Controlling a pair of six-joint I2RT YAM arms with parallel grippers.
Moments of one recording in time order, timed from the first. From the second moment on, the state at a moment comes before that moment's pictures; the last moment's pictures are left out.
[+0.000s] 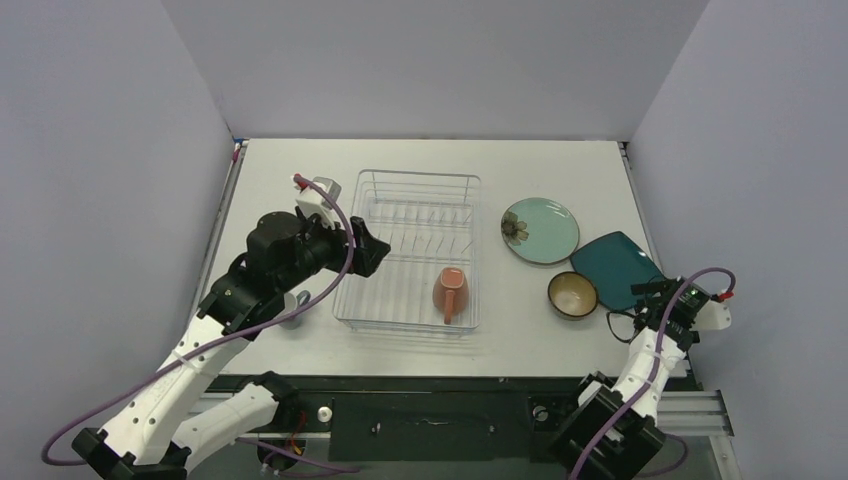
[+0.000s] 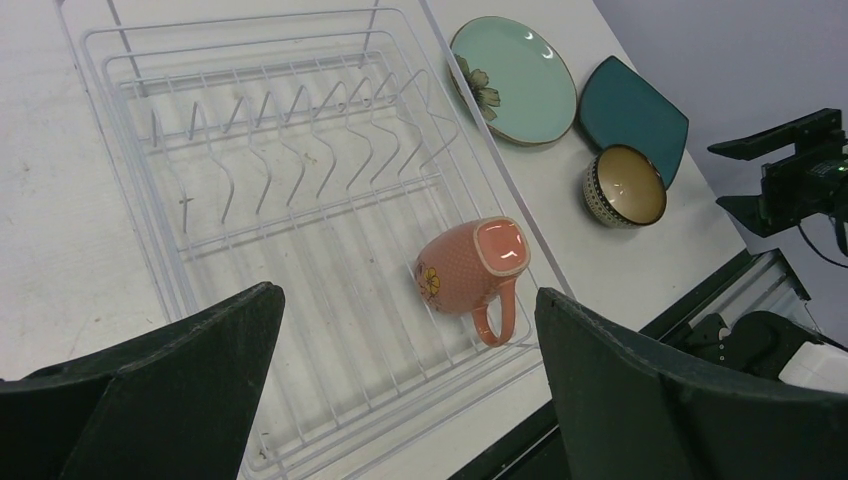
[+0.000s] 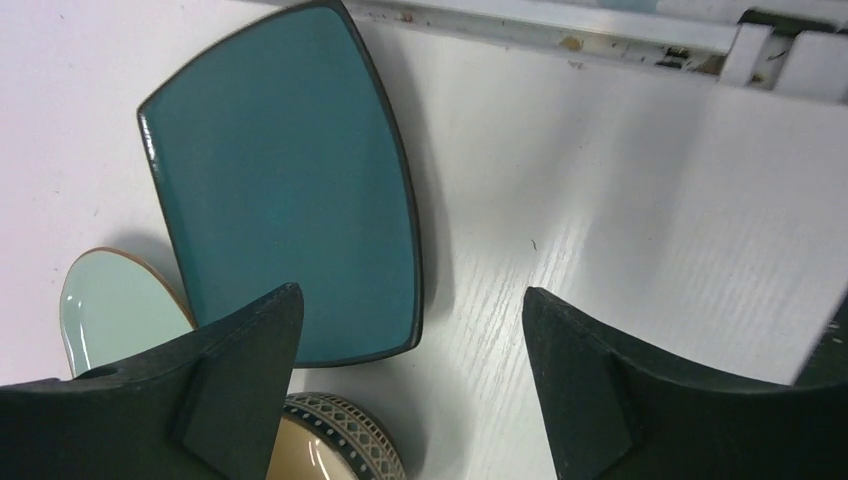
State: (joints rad) left arm -0.58 0.87 1.02 -0.46 0.07 -0.39; right arm -0.72 0.84 0.50 -0.44 0.06 0.73
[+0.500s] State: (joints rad) left arm -0.59 0.84 1.02 -0.46 0.10 -0.40; right arm -0.90 1.19 0.24 0.28 -0.36 0.83
